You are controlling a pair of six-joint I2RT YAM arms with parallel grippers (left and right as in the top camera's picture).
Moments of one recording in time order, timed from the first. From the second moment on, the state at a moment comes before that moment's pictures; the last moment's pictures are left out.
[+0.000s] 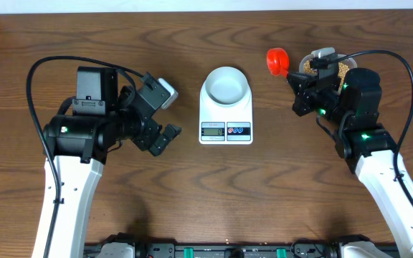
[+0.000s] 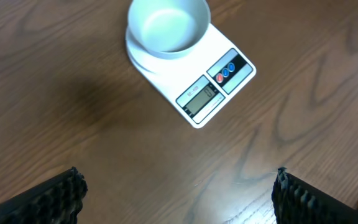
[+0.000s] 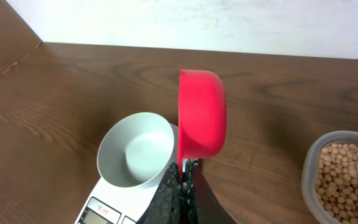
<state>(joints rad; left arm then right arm) -0.09 1.24 1.30 -1.09 0.45 0.60 0.13 1.30 0.86 0.01 -0.42 0.09</state>
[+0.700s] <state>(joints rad) -0.09 1.24 1.30 -1.10 0.47 0.67 0.13 1.30 0.86 0.02 -0.42 0.09</state>
